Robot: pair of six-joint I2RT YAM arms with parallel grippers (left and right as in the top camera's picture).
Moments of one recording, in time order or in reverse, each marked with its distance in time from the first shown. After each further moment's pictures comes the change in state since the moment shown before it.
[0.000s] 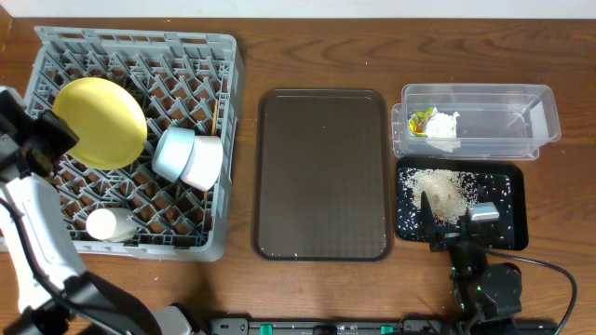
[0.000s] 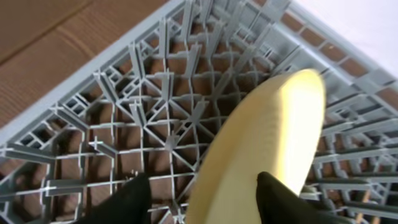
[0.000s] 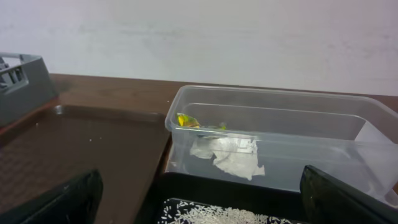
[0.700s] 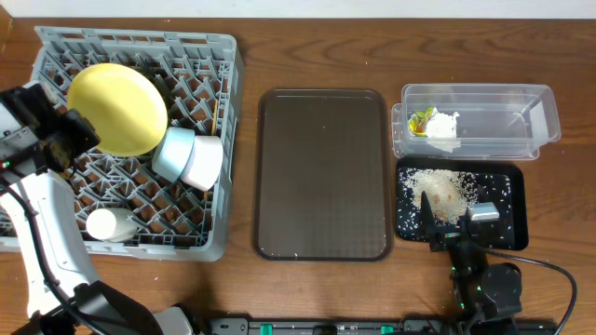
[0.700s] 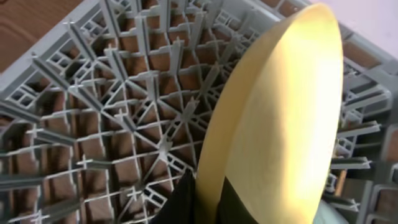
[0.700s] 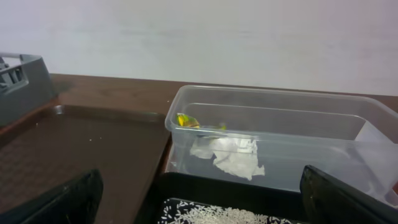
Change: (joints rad) left arm -0.089 -0.041 0.000 -0.090 0.023 0.031; right arm 0.000 0.000 0.000 0.000 0.000 0.000
